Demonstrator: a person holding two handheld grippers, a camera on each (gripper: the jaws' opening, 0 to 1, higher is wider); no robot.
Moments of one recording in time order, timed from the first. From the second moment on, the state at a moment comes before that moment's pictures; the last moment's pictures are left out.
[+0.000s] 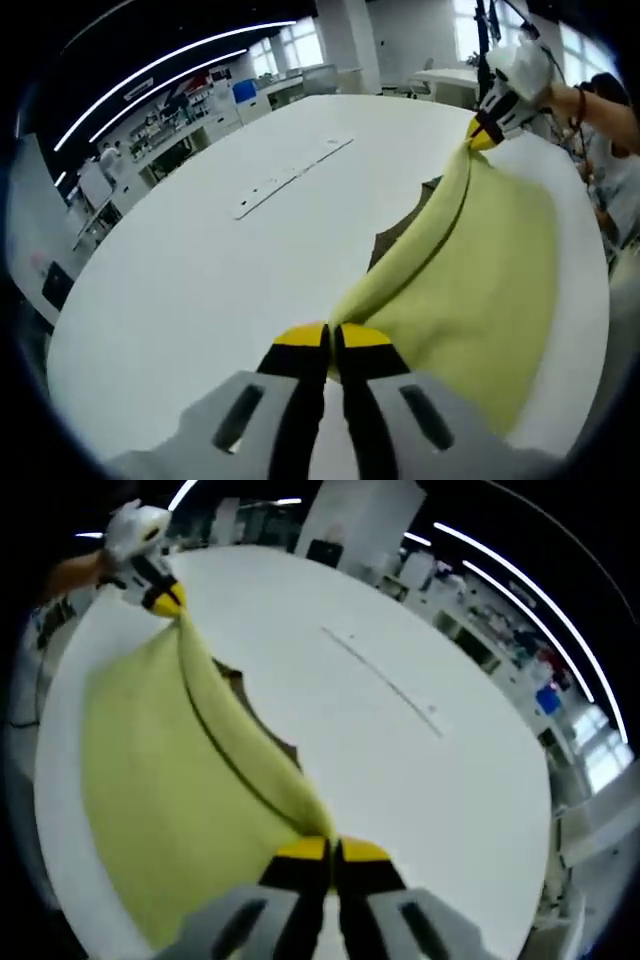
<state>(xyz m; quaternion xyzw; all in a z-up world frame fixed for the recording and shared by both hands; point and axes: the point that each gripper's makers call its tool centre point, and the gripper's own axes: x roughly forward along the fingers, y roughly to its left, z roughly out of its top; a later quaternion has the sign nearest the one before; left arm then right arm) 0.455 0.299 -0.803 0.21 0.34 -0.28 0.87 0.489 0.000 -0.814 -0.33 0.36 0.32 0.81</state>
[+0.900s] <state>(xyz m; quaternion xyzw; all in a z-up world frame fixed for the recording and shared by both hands) 0.462 0.313 -0.827 0.25 0.35 -0.30 0.86 0.495 -0.007 -0.836 -0.27 0.39 0.34 0.81</state>
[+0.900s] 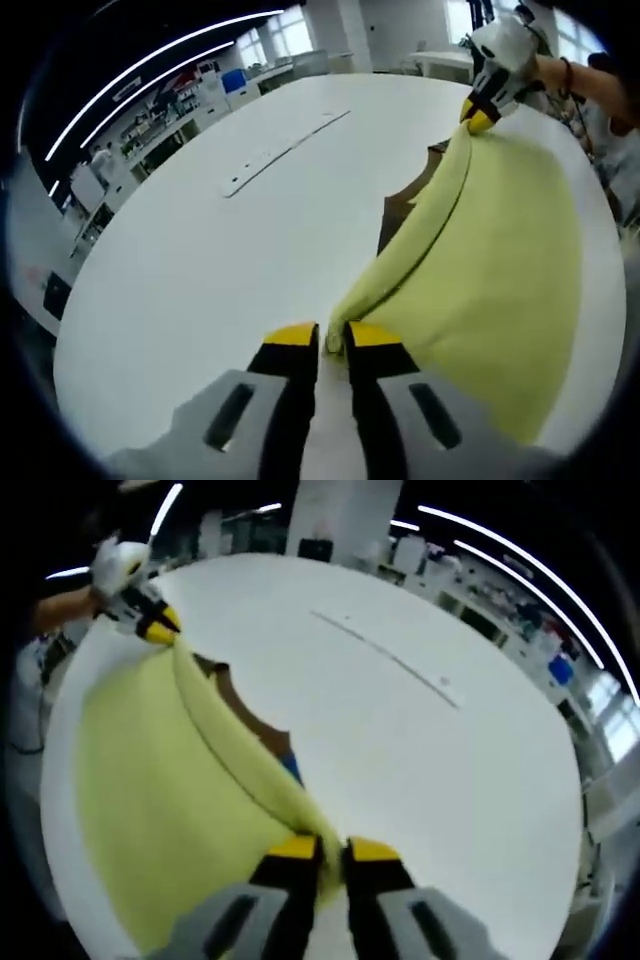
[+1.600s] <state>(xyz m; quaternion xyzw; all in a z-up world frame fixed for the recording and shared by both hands) 0.460 0.331 -0.839 0.26 0.34 -0.29 0.86 0.491 -0.015 -0.838 -0.32 0.34 0.37 0.80</state>
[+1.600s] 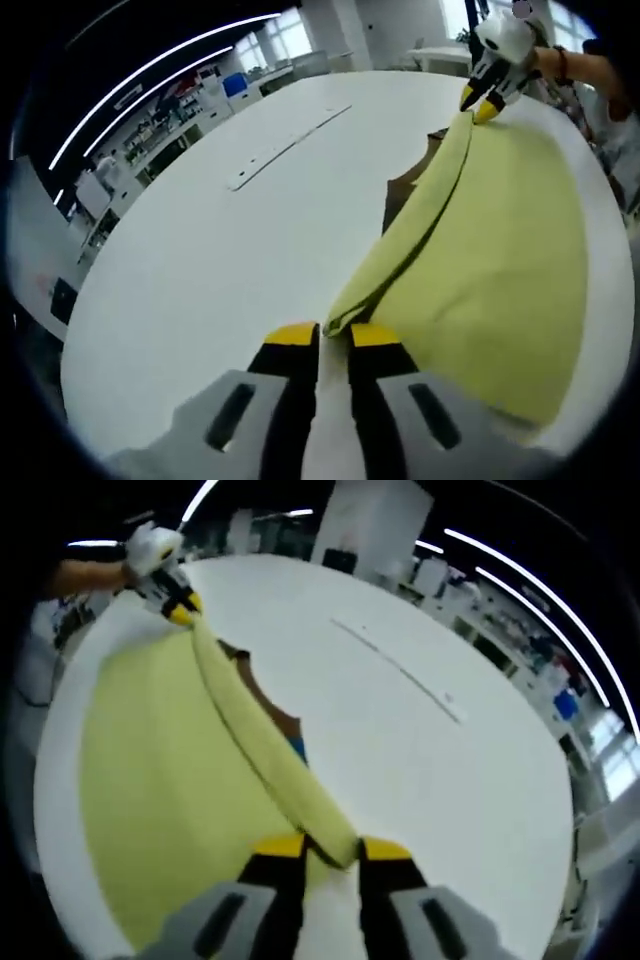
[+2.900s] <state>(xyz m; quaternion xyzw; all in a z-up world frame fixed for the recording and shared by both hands) 0.447 0.327 -0.798 0.05 0.30 -0.23 0.93 0.487 -0.018 -0.810 -0.09 0.38 0.30 0.87</state>
